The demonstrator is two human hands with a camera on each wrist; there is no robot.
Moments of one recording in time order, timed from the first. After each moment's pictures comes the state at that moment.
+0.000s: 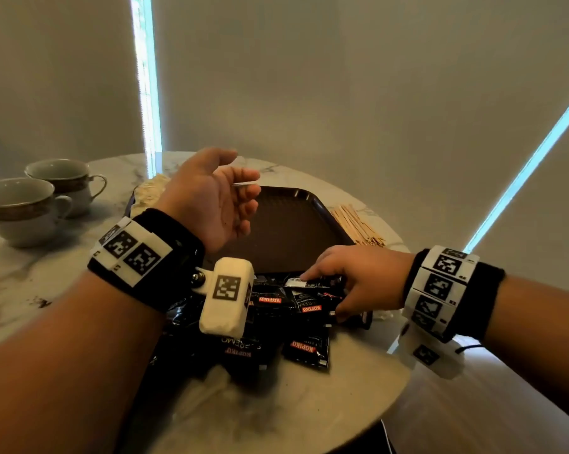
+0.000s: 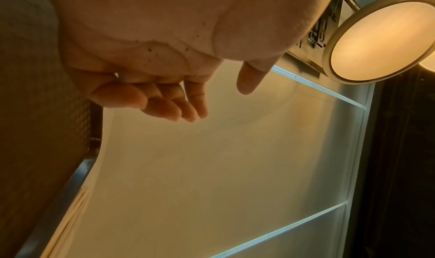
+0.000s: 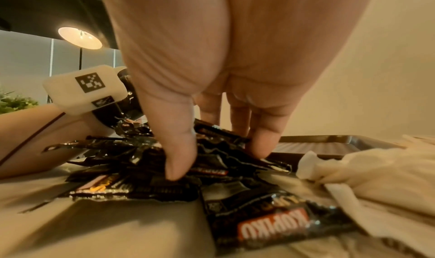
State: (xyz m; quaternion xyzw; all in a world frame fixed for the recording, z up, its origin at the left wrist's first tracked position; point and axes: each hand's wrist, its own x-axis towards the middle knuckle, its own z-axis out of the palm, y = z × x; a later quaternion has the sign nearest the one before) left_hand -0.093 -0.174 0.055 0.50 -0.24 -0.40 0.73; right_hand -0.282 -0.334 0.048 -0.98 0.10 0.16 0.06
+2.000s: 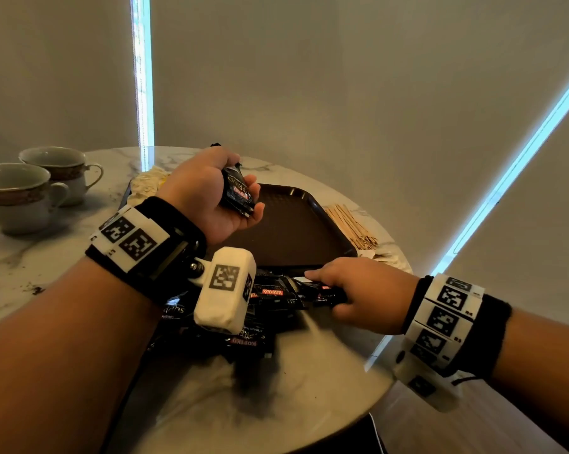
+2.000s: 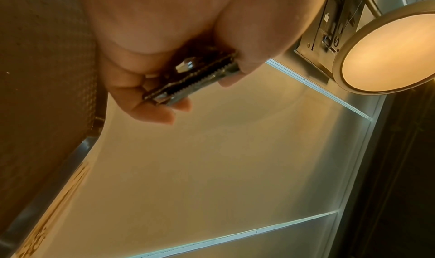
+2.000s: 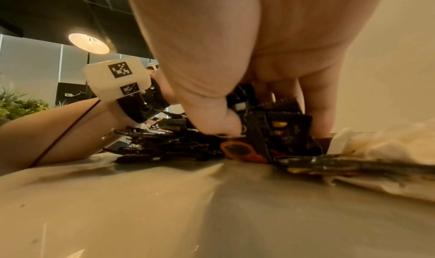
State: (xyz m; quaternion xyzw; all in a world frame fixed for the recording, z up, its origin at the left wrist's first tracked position) left_hand -0.099 -0.173 0.057 0.43 -0.13 -0.42 0.79; right_hand -0.301 -0.308 0.033 -0.99 0.13 0.11 0.00
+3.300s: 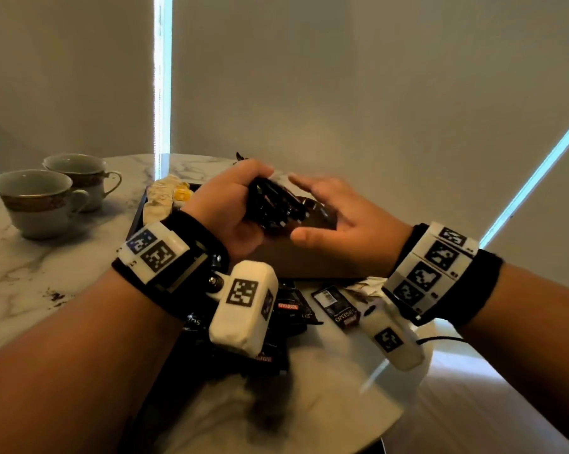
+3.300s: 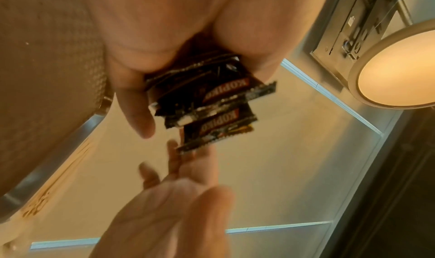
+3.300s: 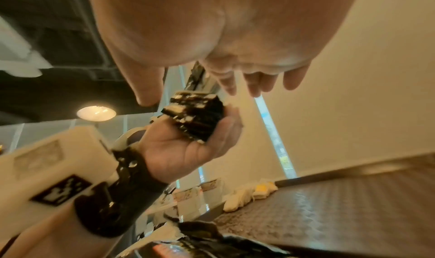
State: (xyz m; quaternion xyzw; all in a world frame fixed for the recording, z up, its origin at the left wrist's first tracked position) left_hand -0.101 -0.170 0.054 0.40 -0.26 -0.46 0.75; right_hand -0.243 -0.297 0.086 -0.97 0.07 -0.13 0.17
